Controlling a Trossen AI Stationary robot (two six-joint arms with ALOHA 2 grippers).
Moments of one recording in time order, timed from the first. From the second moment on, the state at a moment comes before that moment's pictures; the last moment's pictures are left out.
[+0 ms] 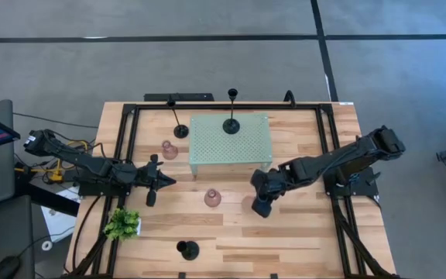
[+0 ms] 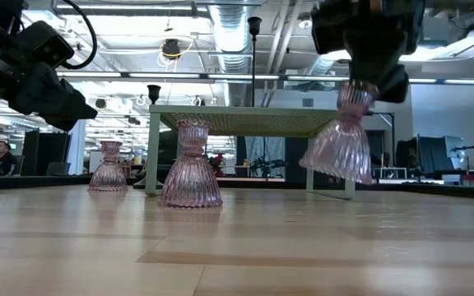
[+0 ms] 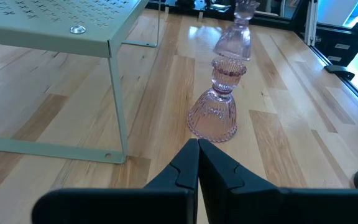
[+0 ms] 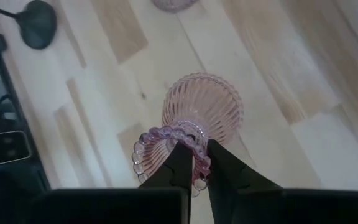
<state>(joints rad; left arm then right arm) -0.37 0.32 0.05 0.07 -0.34 -0.22 0.28 1.52 1.04 -0.60 -0.03 0.80</state>
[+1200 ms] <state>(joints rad) -0.37 0.32 0.05 0.08 -0.34 -0.22 0.28 1.53 1.05 -0.65 -0.03 0.80</state>
